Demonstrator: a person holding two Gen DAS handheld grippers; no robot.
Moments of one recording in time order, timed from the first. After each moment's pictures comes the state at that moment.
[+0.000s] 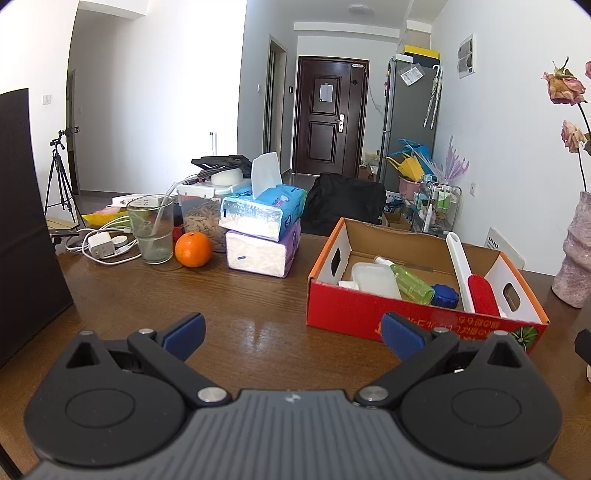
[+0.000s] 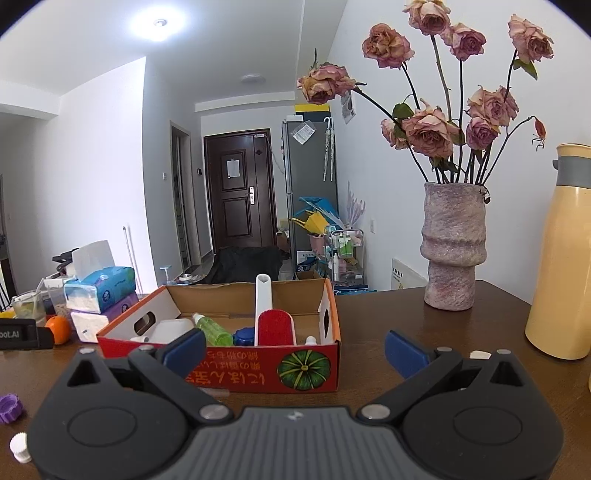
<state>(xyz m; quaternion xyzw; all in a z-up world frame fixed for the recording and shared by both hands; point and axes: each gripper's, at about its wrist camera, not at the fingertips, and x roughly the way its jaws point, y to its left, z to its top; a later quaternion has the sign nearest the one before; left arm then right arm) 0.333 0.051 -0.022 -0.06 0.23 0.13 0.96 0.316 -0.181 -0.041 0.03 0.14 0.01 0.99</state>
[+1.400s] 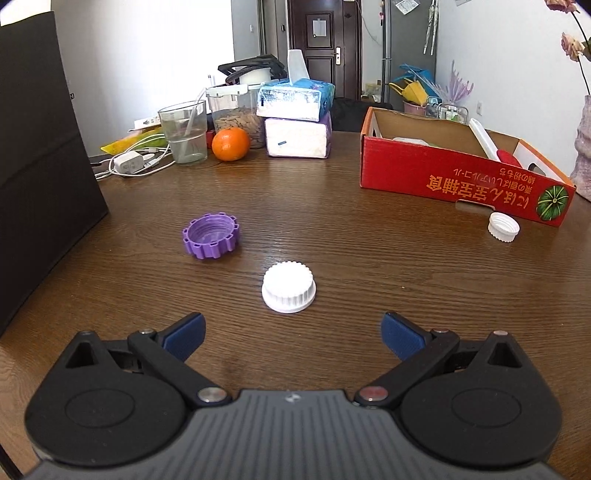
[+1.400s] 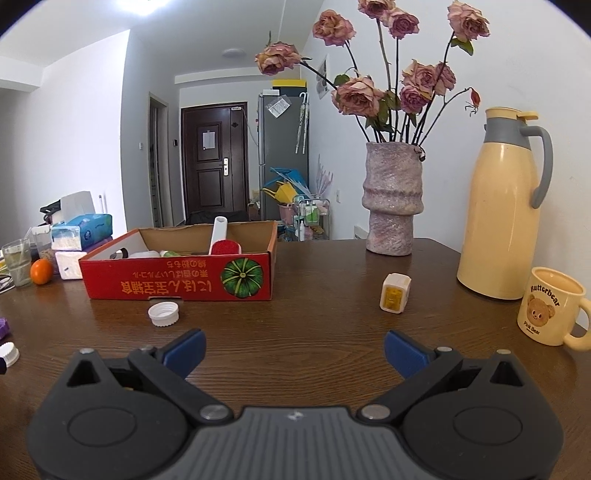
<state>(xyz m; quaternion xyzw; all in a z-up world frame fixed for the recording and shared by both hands) 0.271 0.091 -0.103 -0.02 0.34 0.13 0.93 0.229 -0.226 -0.082 0.02 0.19 -0.04 0.98</state>
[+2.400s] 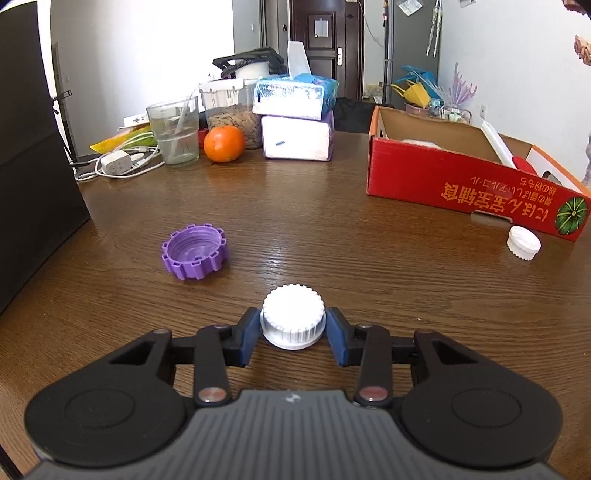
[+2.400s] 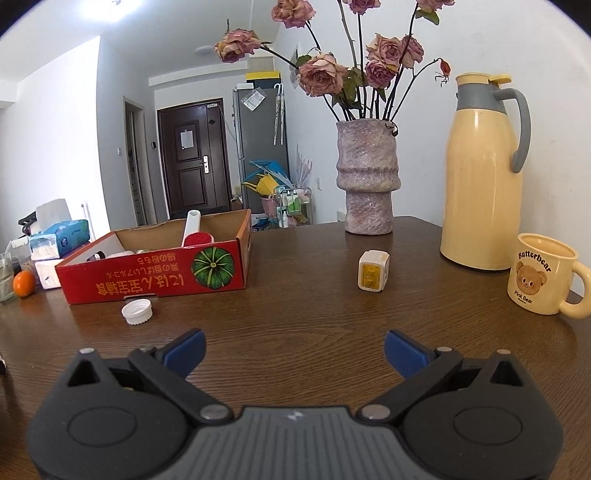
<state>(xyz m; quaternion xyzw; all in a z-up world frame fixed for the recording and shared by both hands) 0.308 0.101 -0.113 -0.03 0.34 0.13 0.93 0.237 -0.247 -0.098 0.05 0.20 -0.07 0.98</state>
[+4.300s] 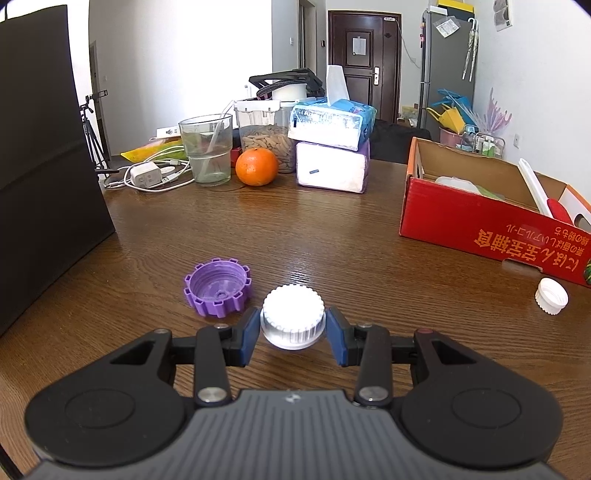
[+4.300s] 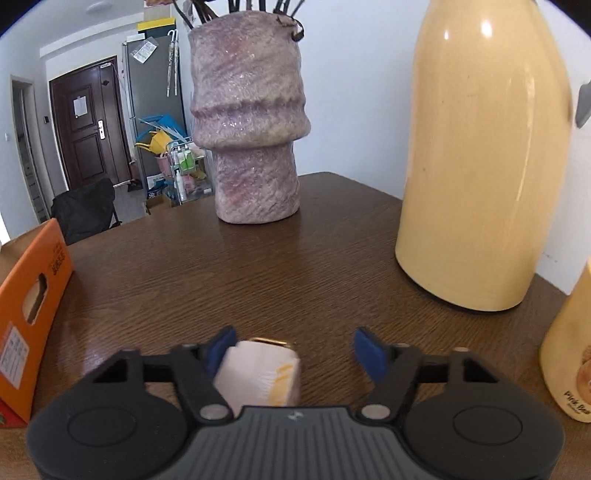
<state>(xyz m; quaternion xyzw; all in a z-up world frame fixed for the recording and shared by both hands) 0.328 0.109 -0.100 -0.05 0.31 0.19 0.93 0.480 -0.384 -0.127 0.10 0.29 -0.21 0.93</state>
